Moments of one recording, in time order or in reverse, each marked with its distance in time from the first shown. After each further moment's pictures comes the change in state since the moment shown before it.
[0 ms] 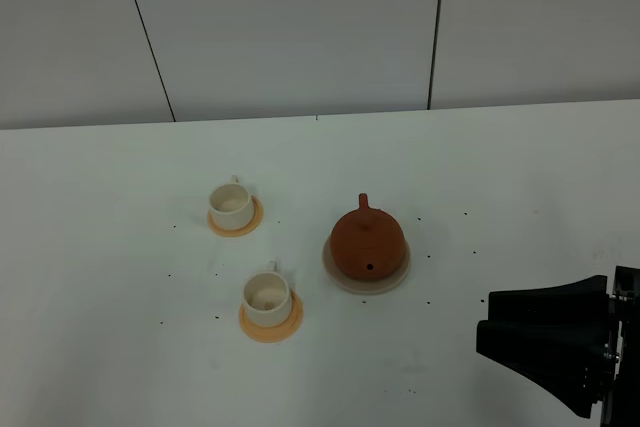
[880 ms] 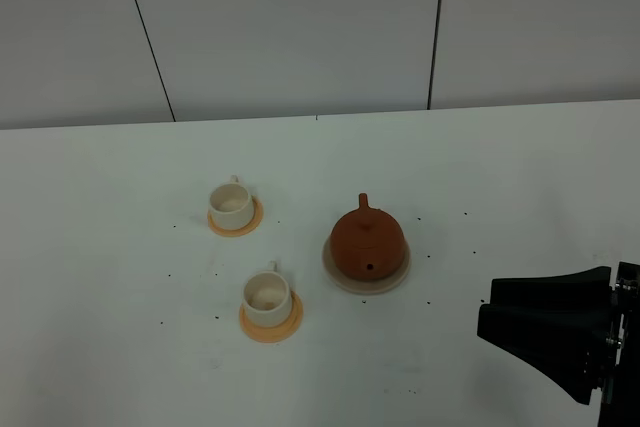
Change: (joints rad) left arm 0.000 -0.196 -0.153 0.432 0.386 -0.539; right arm 0.000 0.000 0.000 0.044 -0.015 0.026
